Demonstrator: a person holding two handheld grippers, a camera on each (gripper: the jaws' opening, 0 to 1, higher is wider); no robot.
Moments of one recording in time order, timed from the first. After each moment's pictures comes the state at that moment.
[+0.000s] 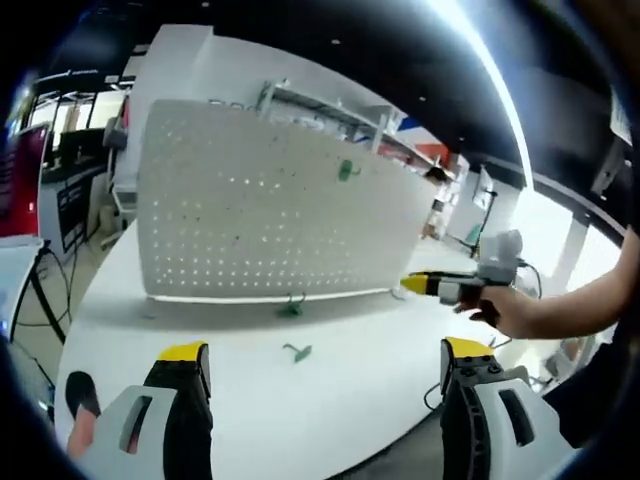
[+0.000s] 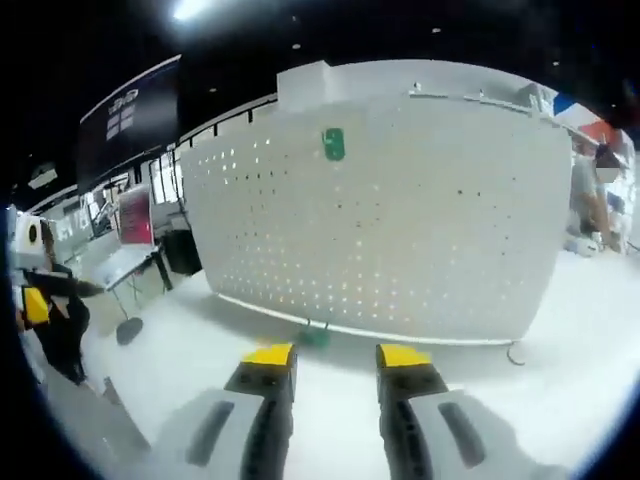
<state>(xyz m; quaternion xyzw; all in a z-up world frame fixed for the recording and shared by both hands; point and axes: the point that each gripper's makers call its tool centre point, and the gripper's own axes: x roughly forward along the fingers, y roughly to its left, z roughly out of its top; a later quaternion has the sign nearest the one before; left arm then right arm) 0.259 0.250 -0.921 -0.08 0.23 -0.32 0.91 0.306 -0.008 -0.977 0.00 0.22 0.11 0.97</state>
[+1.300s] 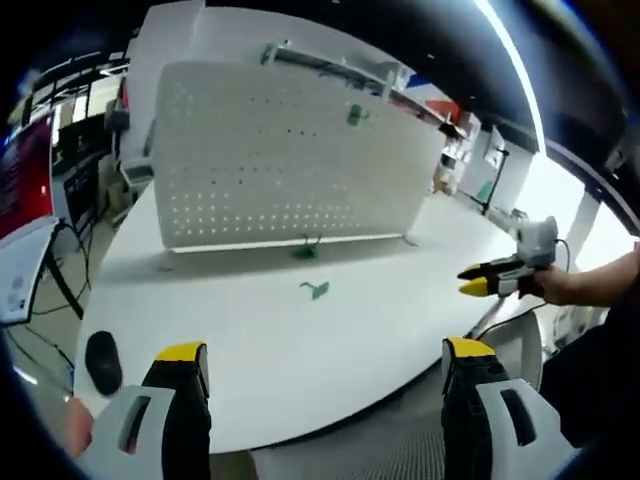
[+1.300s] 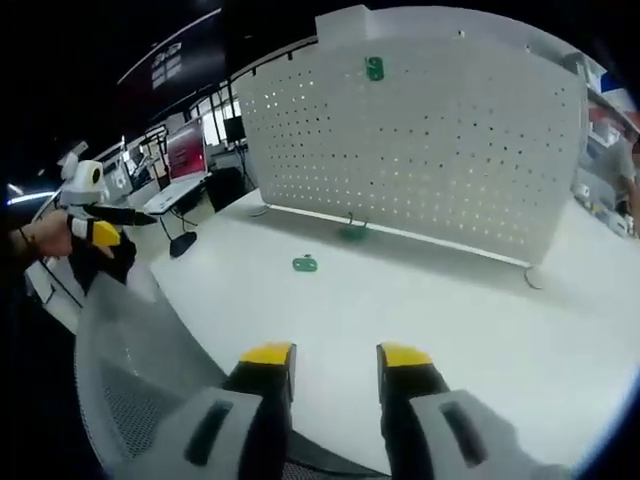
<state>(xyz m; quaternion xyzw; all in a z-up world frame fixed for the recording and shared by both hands) 0.221 0.276 -0.965 -0.04 0.31 -0.31 0.90 0.205 -0.014 -1.012 0.00 0.32 0.20 0.93</state>
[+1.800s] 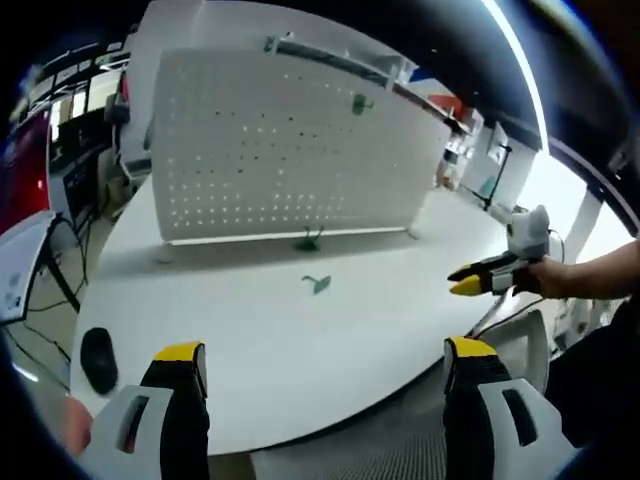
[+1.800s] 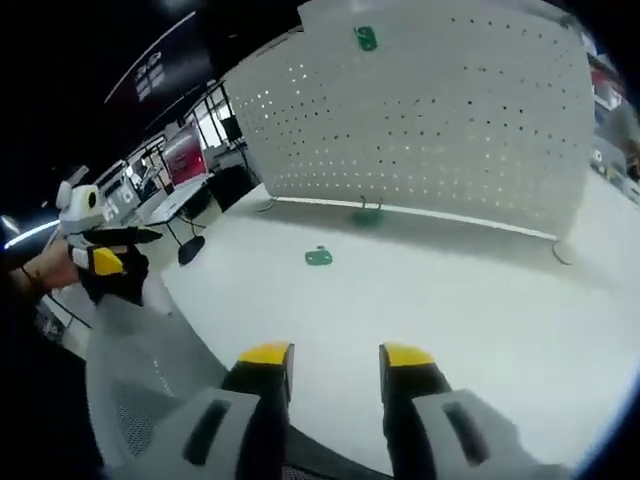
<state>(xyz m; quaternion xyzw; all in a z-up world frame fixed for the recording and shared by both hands) 0.231 0.272 -0.976 -0.03 0.32 -0.31 0.90 0.233 0.016 -1.035 0.01 0.36 0.24 0.90</state>
